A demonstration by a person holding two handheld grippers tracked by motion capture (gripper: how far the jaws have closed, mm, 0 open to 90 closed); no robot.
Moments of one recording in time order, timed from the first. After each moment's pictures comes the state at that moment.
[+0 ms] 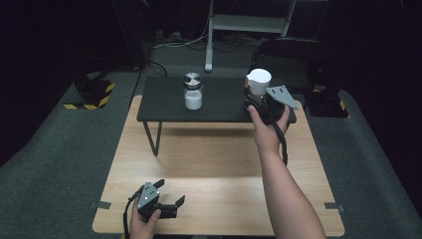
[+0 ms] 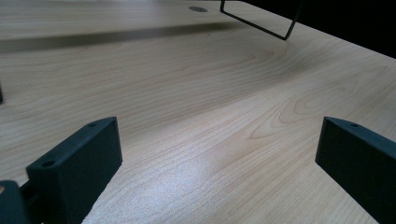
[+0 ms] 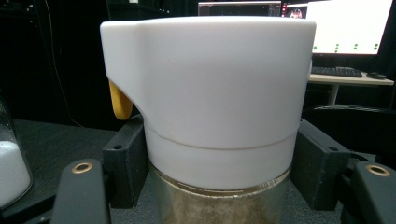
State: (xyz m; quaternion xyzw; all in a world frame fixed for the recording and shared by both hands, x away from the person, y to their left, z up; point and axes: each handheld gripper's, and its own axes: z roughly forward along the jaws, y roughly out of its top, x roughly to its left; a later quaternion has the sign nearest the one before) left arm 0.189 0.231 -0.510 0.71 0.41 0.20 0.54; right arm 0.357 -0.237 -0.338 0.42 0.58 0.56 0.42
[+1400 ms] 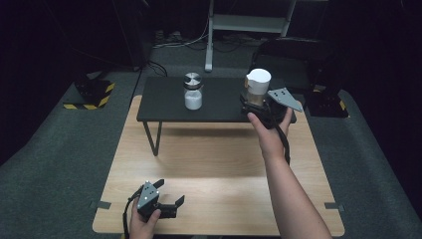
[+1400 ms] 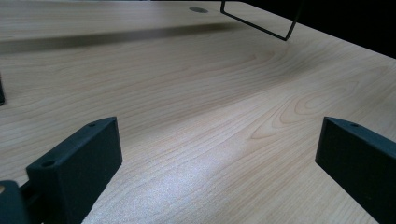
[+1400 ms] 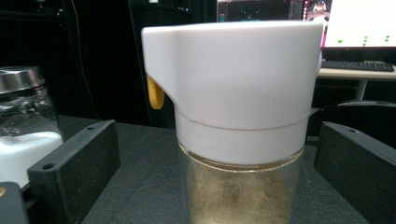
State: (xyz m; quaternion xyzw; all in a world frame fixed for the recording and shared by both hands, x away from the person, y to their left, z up) left arm 0.189 0.231 -0.510 0.71 0.41 0.21 0.54; right arm 0.347 -0.253 -0.335 0.41 0.60 0.58 0.38
